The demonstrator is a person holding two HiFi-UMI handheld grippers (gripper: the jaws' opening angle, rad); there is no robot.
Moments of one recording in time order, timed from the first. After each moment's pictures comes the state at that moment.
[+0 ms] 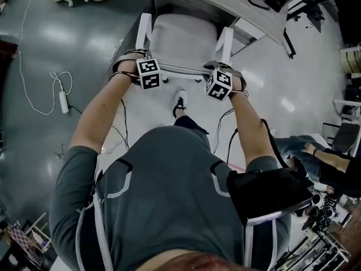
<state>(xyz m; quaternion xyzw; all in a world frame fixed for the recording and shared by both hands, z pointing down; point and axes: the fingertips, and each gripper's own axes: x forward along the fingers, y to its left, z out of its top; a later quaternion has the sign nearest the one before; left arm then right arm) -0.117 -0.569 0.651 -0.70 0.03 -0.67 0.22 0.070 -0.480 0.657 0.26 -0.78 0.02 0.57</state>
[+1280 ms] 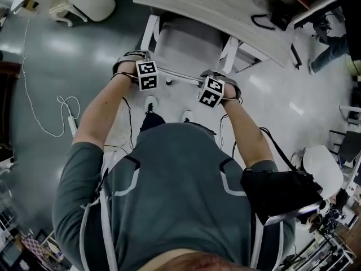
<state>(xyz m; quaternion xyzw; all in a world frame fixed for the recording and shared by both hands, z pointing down) -0.082 -0.764 0.658 -0.68 0.00 -0.69 0.26 0.086 -0.636 0.666 0.27 -0.77 0.07 0.58</state>
